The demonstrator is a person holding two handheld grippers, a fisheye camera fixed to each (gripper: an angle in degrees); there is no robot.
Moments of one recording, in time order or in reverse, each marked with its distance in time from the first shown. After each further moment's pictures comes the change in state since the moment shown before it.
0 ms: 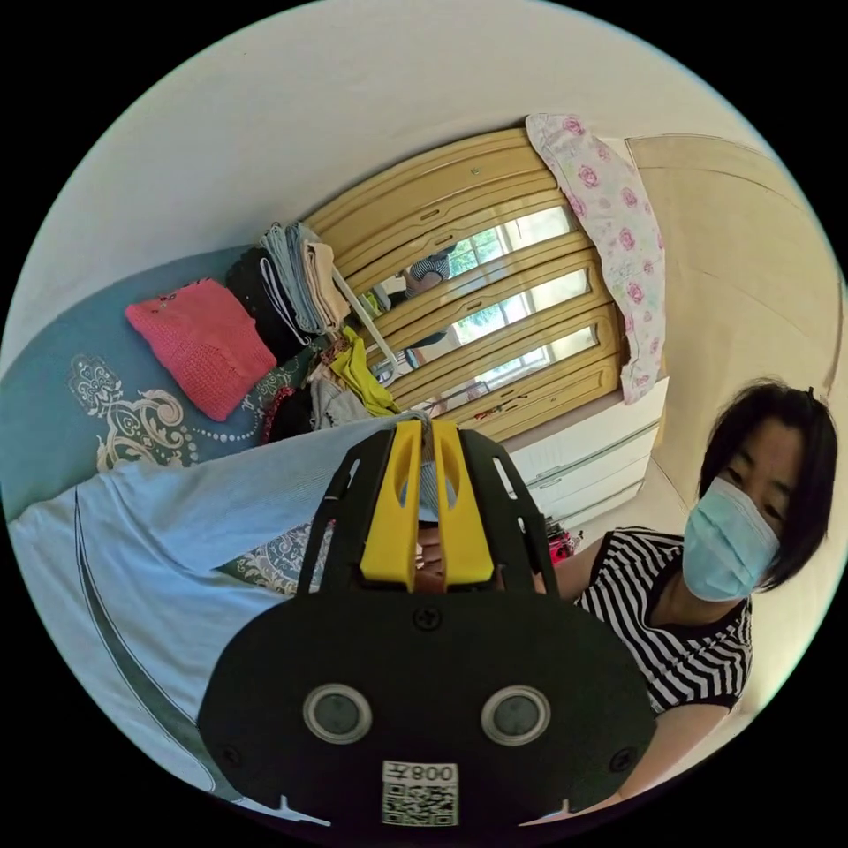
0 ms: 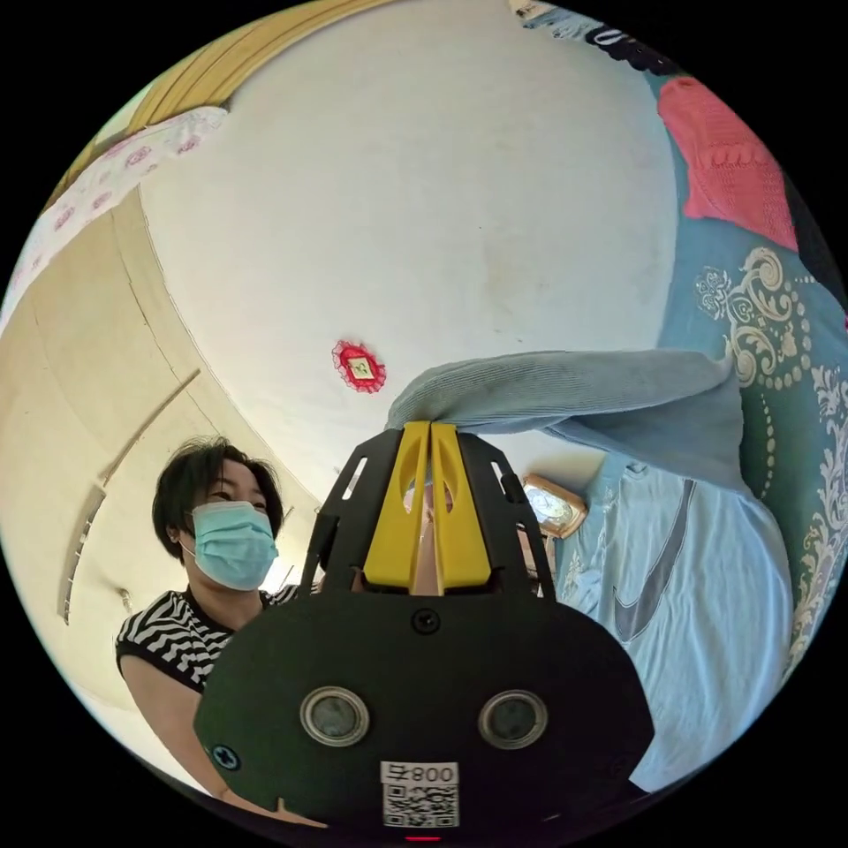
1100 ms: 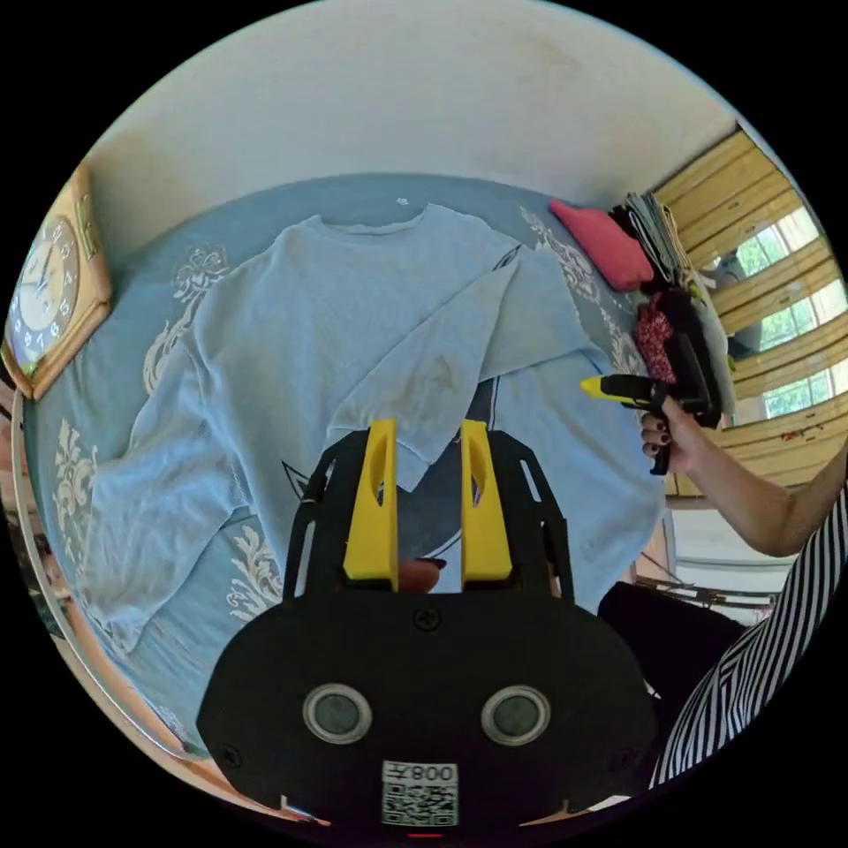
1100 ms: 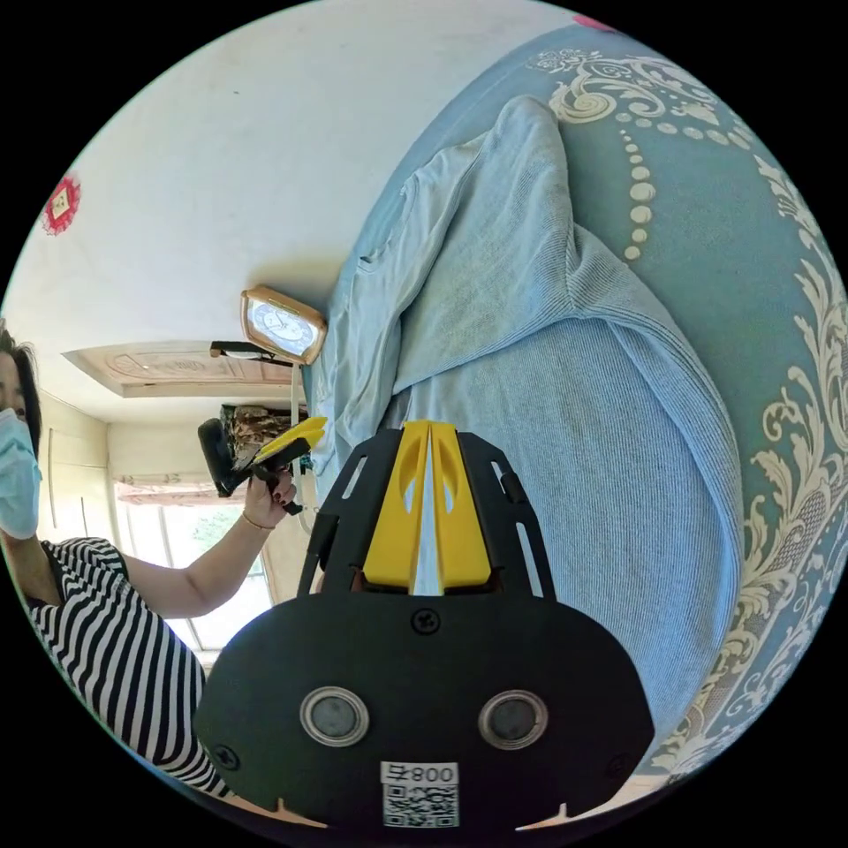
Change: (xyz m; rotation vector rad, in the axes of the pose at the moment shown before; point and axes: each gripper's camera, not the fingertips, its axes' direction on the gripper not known) left arm -0.068 0.233 -0.112 -0.037 -1.068 -0.362; right arm 0.202 0.112 0.234 -0.603 0.849 0.086
